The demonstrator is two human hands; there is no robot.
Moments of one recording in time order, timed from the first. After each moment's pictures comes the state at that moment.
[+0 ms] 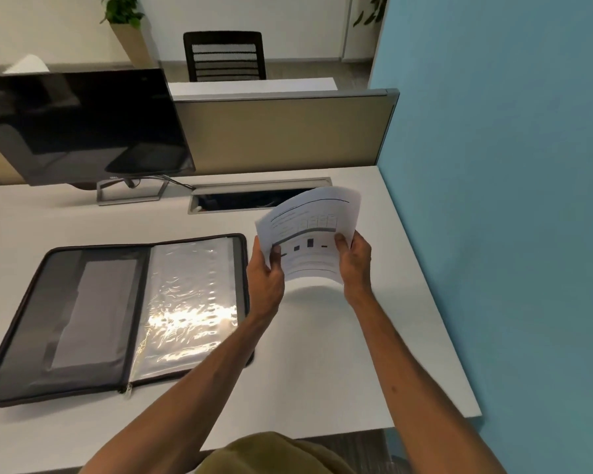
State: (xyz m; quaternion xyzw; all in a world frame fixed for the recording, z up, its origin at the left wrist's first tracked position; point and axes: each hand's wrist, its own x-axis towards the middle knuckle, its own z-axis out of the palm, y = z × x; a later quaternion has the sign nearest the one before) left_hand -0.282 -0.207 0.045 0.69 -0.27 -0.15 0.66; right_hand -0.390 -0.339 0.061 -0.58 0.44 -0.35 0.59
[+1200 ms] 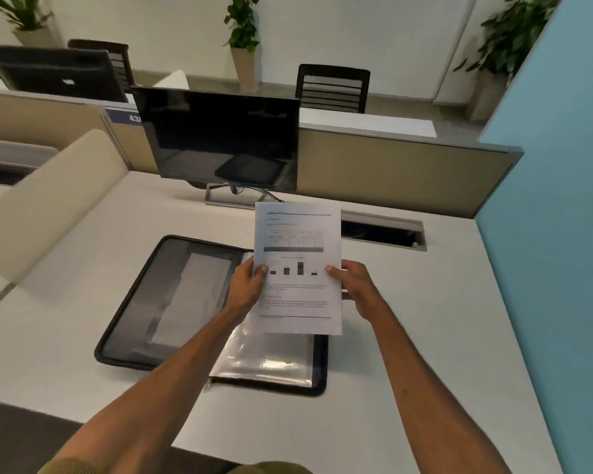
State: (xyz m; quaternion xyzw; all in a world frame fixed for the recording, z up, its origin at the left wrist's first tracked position) left_hand -0.099 -0.051 0.068 0.78 -0.14 -0.21 0.57; right_hand -0.227 -0.264 0.075 -0.65 0.36 -0.05 0.66
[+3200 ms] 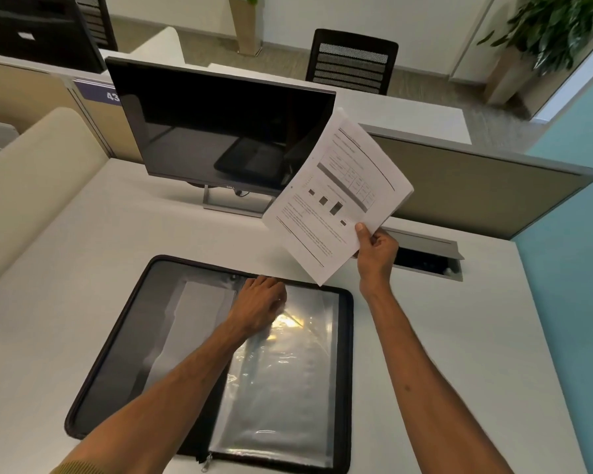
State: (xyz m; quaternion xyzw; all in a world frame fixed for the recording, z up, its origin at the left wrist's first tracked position) left_hand 0.036 -0.088 -0.018 0.87 -0.46 -0.11 0.10; right_hand -0.058 -0.321 0.064 -0.60 0.37 -0.35 0.62
